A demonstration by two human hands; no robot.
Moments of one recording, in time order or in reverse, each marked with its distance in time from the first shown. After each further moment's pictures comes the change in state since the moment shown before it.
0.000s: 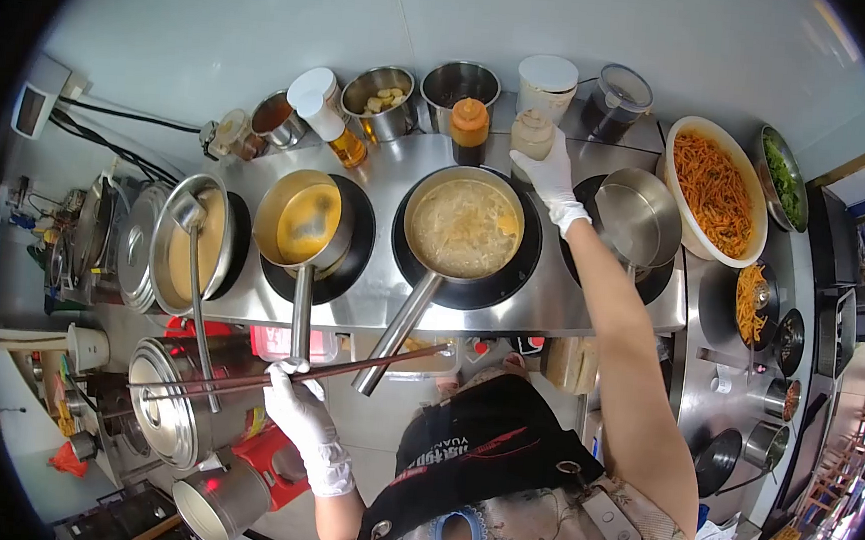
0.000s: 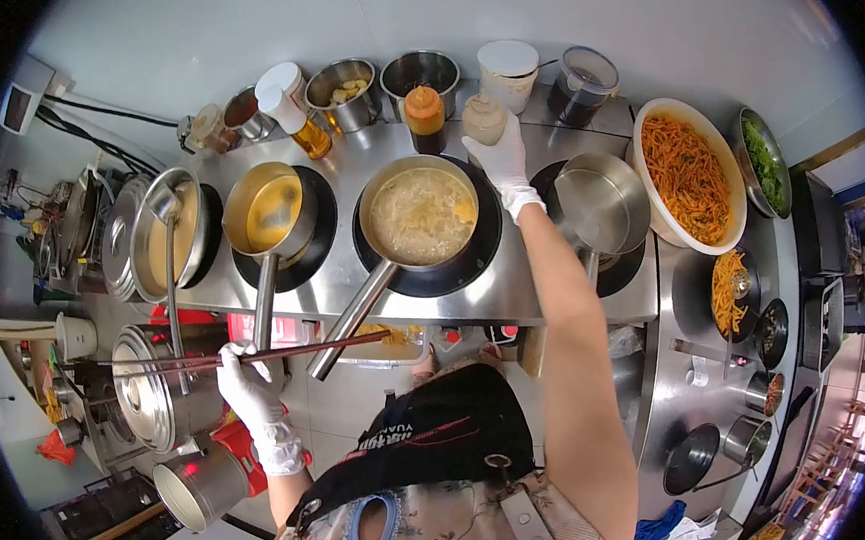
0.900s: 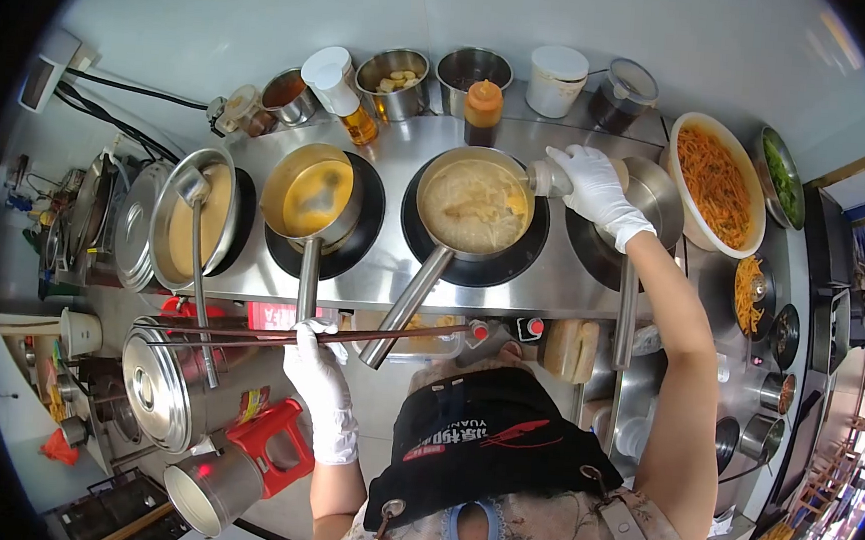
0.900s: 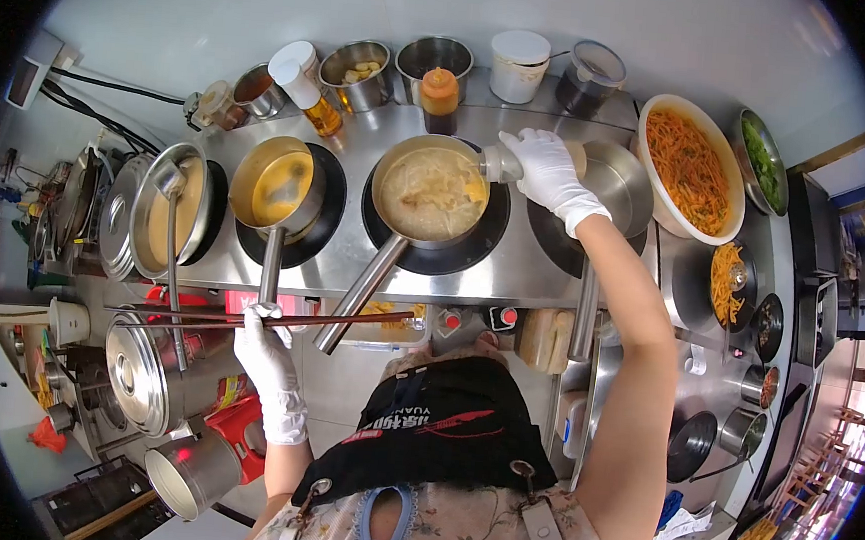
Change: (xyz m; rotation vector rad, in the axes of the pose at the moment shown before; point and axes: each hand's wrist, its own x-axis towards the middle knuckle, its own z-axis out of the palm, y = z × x) left_hand 0.001 -0.017 0.002 -0.064 -0.136 0.013; right_hand -0.038 -0.082 -0.080 -1.123 -0.560 -0.636
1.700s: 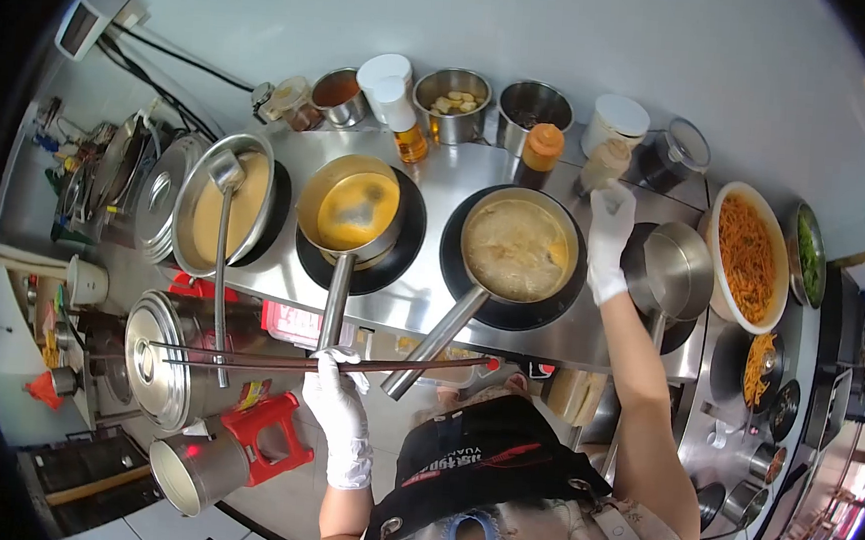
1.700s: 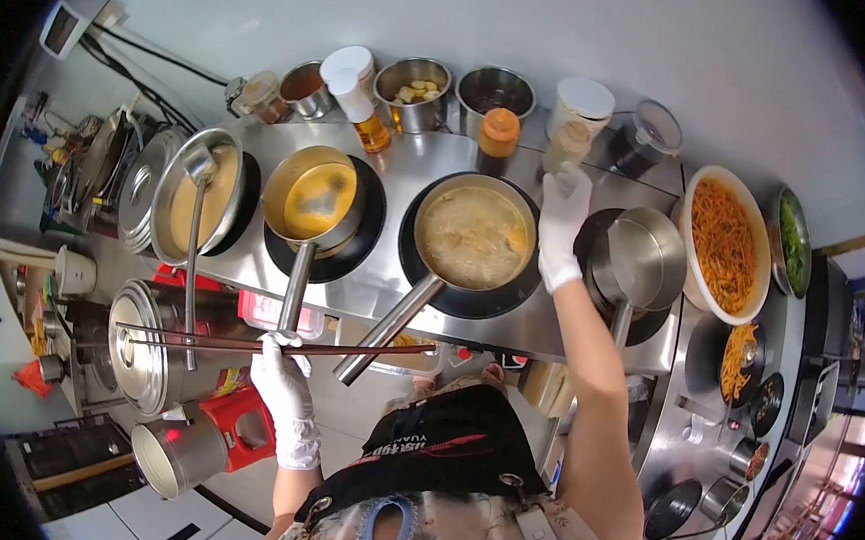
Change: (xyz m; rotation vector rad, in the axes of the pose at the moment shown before) left_hand 0.007 -0.002 -0.008 -0.072 0.070 -0.016; right_hand 0.059 -0.049 0.074 1.167 0.759 0.833
